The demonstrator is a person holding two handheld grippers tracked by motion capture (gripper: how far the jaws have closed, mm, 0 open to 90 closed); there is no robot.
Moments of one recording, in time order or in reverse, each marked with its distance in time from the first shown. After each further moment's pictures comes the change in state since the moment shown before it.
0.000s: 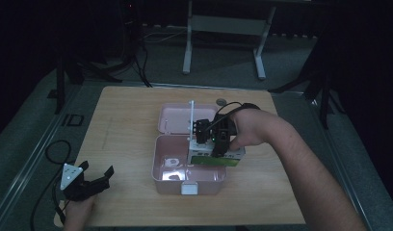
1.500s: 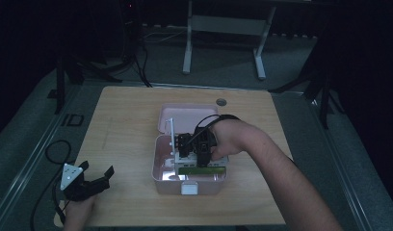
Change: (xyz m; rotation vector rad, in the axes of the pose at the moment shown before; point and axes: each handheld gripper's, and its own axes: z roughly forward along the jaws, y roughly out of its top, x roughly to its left) left arm 0.000 0.000 0.000 0.000 -0.003 0.001; right arm 0.011 0.039 0.038 0.024 0.022 -0.095
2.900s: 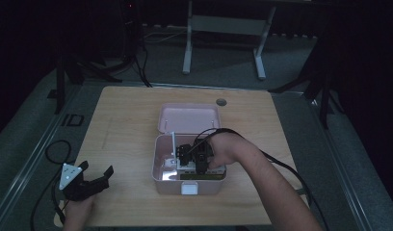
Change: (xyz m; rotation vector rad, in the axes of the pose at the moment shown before) left arm 0.001 0.001 0.000 -0.003 -0.003 -0.011; right arm -0.006 0.003 0.067 0.029 0.015 0.038
